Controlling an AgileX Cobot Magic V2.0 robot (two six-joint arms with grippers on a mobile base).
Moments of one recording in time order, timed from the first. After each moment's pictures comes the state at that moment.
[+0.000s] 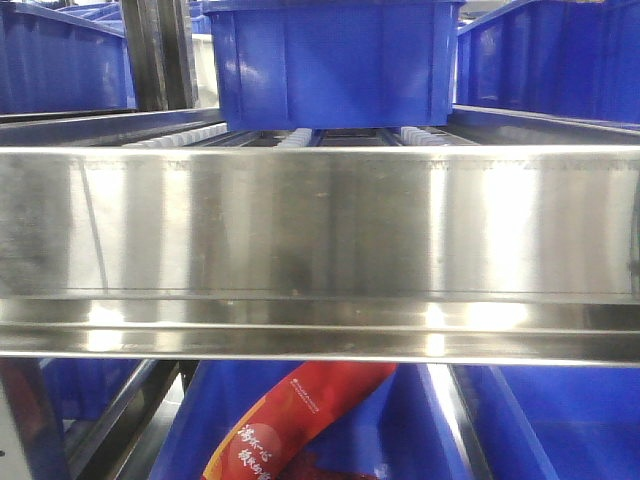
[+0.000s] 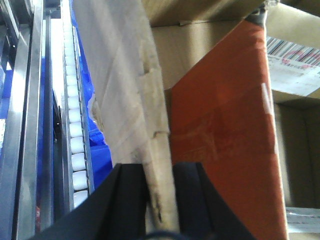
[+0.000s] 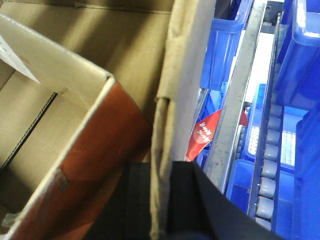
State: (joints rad) left arm -0.34 1.54 -2.13 0.01 1.26 -0.21; right arm 0.19 1.39 -1.84 0.30 1.13 -0.15
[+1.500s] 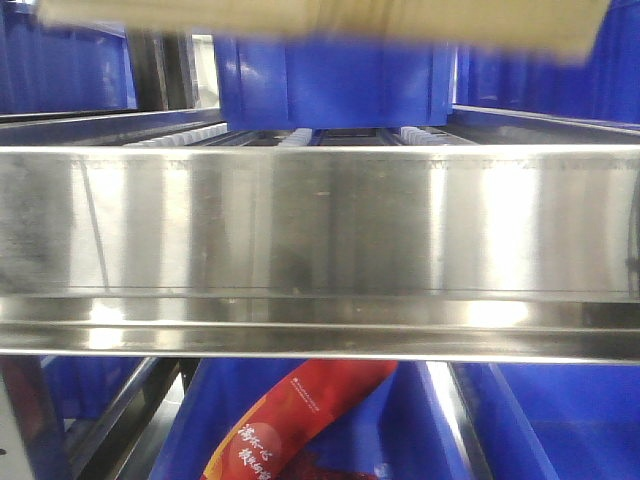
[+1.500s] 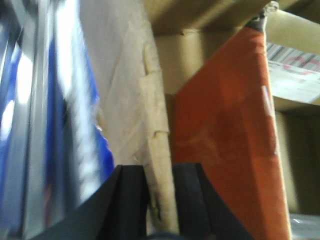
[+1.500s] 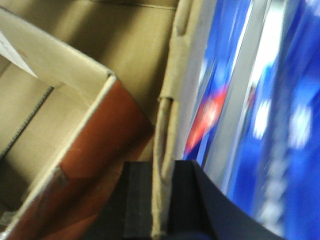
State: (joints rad) left arm -0.34 1.57 -2.05 0.05 1.26 -0.21; right arm 0.19 1.43 -1.73 0.32 1.14 -0.13
